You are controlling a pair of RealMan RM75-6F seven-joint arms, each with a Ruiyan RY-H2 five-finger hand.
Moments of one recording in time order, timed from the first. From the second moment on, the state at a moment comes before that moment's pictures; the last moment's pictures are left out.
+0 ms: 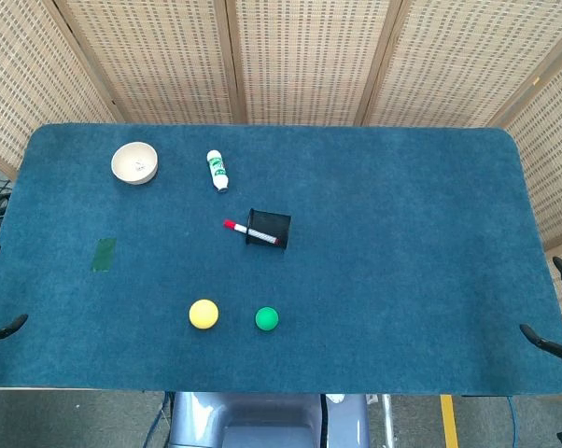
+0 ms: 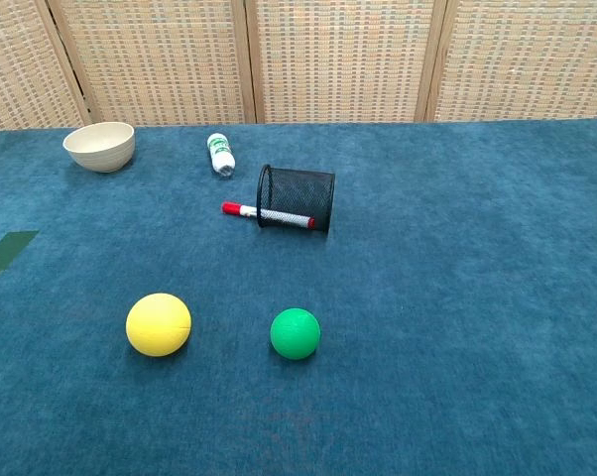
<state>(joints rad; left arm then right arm) -0.07 -1.06 -0.07 -1.59 1.50 1.55 -0.02 0.02 -1.04 0.13 -1.59 -1.49 1.60 0.04</state>
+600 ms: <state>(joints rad) -0.18 -1.11 -0.09 -1.51 1.46 1.34 -0.08 0.04 -1.06 0.14 -1.58 -1.45 1.54 0.04</state>
